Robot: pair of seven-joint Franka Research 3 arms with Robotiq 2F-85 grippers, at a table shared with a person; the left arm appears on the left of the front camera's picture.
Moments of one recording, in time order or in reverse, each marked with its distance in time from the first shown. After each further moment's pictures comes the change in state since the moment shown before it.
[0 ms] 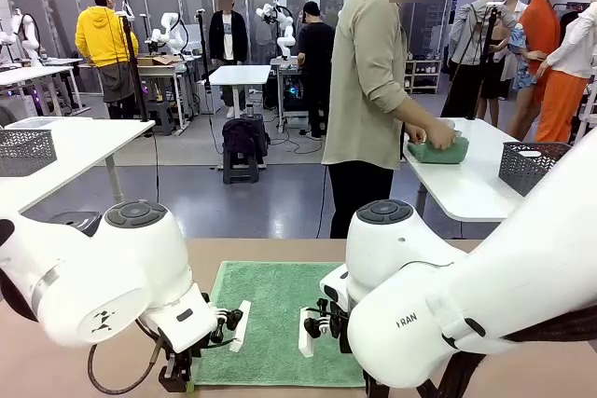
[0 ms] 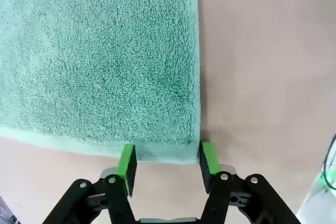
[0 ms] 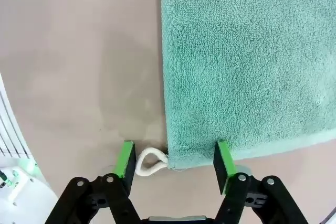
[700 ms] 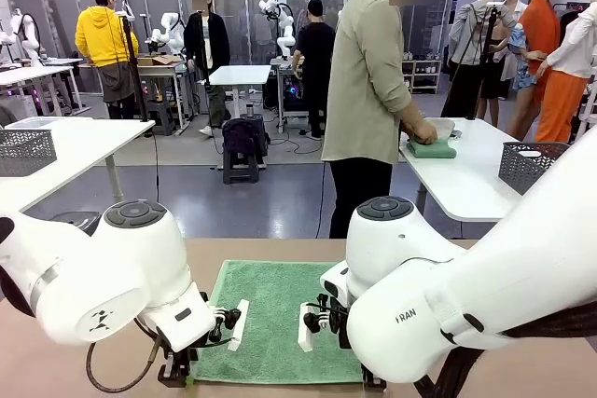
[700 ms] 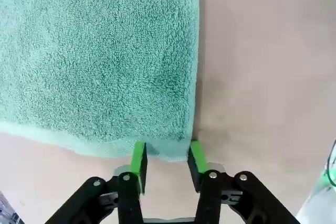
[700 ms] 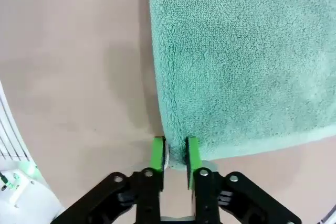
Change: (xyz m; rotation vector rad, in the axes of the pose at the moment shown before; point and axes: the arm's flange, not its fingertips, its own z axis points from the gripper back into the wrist) left arm -0.003 0.002 0.000 0.011 0.014 -0.003; right arm 0.001 -0.004 0.004 -0.008 -0.007 -0.018
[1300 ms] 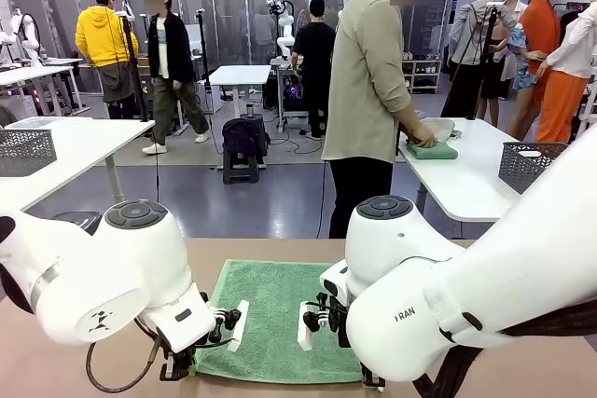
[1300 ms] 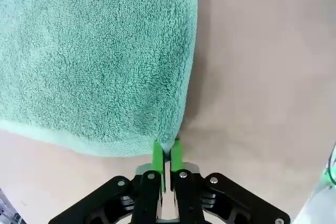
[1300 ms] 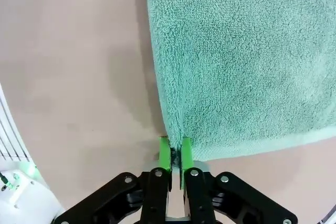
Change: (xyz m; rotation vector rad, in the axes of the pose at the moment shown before) left arm 0.000 0.000 0.000 0.003 0.005 -0.009; right arm 0.000 -0.001 0.000 0.001 0.000 -0.001
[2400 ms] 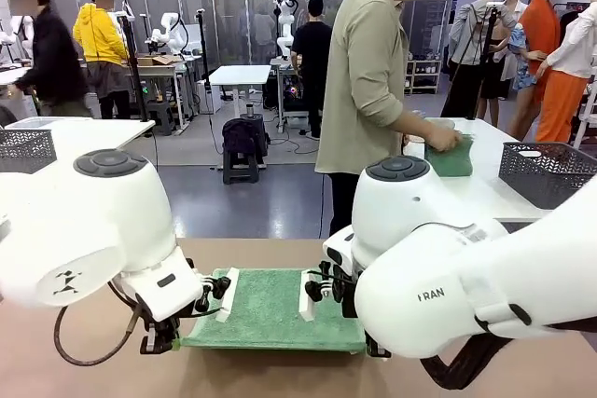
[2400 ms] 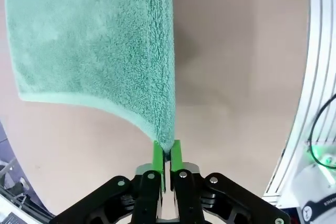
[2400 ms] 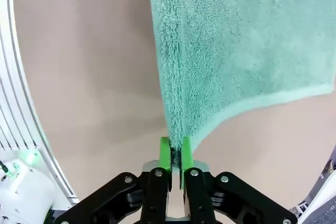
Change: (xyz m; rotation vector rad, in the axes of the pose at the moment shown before) left arm -0.004 -0.010 0.087 0.036 0.035 0.032; right arm -0.004 0.005 0.069 -0.092 -0.012 0.006
